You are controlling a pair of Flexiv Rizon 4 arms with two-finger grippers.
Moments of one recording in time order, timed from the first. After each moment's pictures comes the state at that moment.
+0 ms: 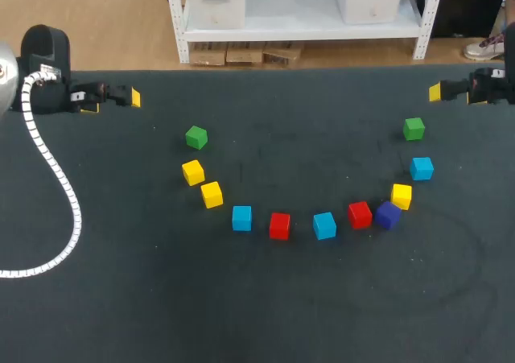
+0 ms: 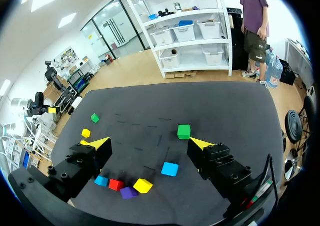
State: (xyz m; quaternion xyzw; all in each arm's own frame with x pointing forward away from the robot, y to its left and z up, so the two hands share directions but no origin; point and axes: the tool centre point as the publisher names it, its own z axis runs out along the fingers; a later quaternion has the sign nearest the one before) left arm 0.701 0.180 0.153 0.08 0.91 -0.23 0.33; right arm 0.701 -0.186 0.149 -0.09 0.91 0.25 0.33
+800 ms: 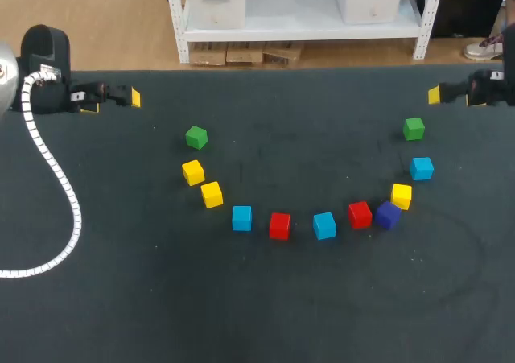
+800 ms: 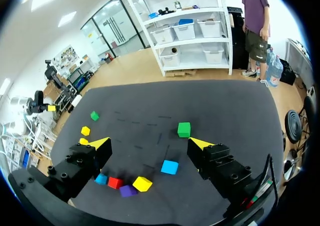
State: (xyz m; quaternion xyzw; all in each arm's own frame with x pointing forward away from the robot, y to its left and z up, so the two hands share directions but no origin) left arm 0.701 0.180 0.153 0.08 0.91 -0.23 0.33; right arm 0.698 -0.184 0.144 -0.10 0.91 0.24 0.32
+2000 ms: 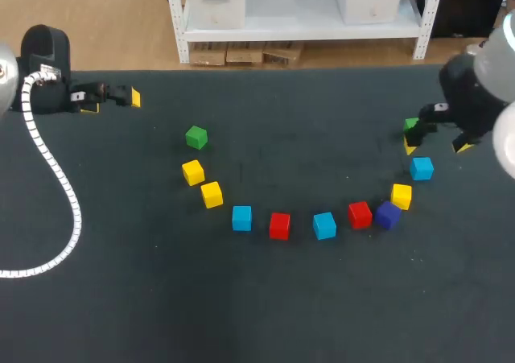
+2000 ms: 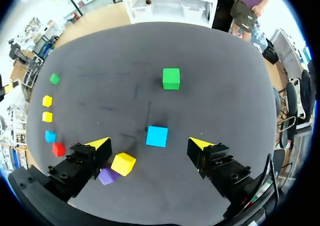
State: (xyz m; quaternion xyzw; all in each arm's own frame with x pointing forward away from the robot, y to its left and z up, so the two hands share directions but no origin) left arm 0.701 0.180 0.153 0.08 0.91 -0.23 0.33; right arm 0.679 -0.173 0.053 -0.07 0.99 0.09 0.12
